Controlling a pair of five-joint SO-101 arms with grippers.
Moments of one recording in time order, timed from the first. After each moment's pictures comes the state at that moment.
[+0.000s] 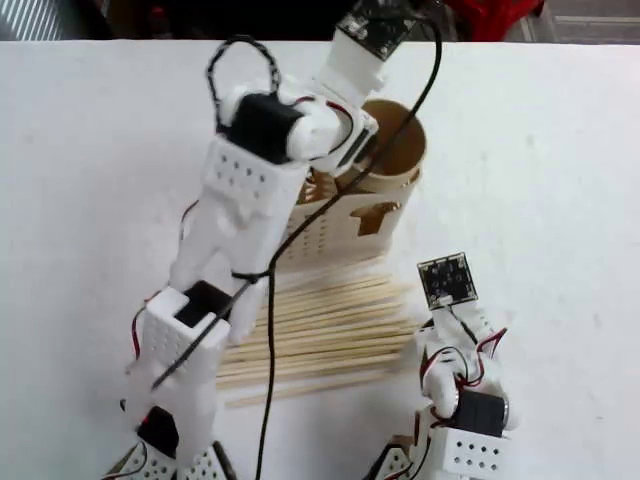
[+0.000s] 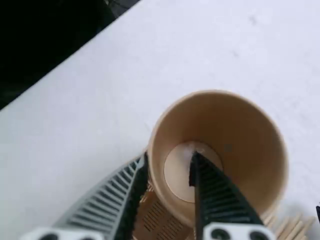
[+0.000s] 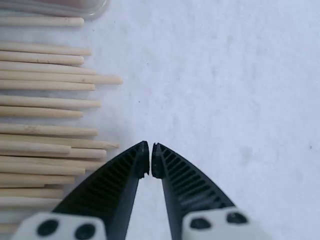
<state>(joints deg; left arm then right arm) 24.3 32.2 -75.3 100.0 -10.2 7.5 -102.5 96.4 64.7 27.1</state>
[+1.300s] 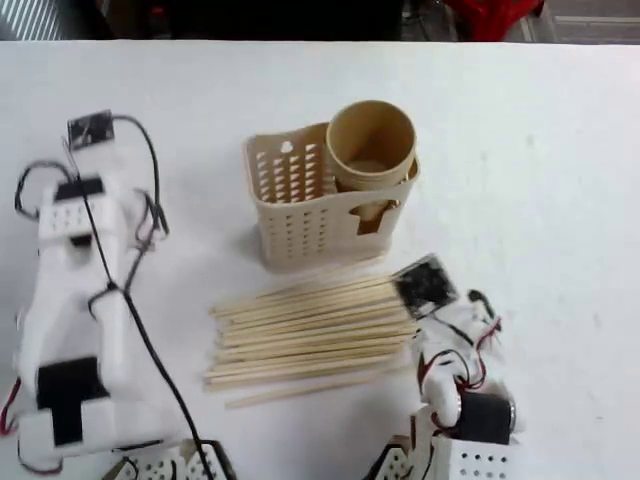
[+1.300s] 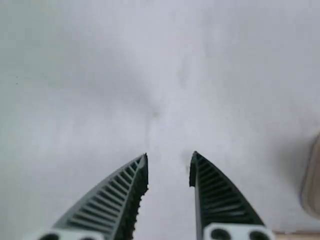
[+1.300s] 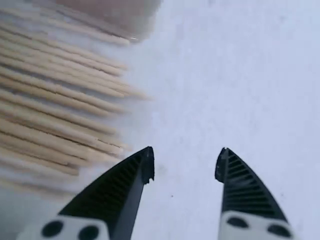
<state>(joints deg) -18.8 -5.2 28.1 61.1 8.1 0.4 -96.6 81.8 72.5 40.6</state>
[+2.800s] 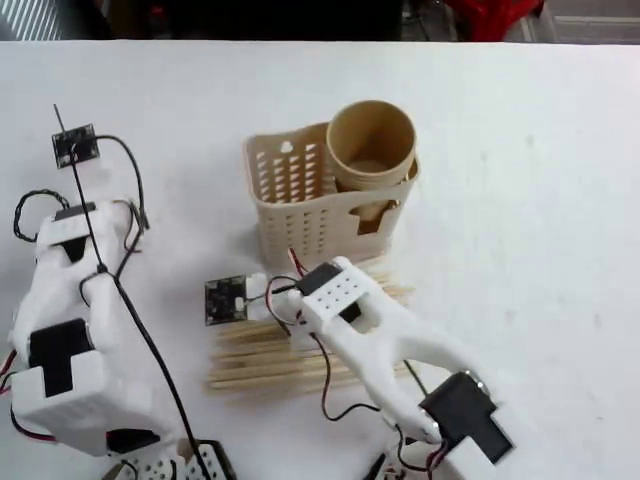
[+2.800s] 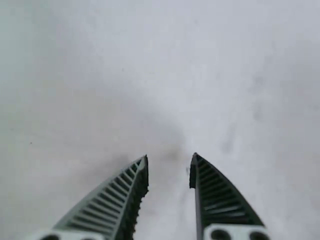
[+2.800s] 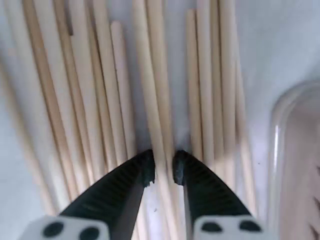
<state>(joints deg) -24.7 7.4 32.1 36.5 3.8 -41.7 -5.4 45.2 49.4 58.7</state>
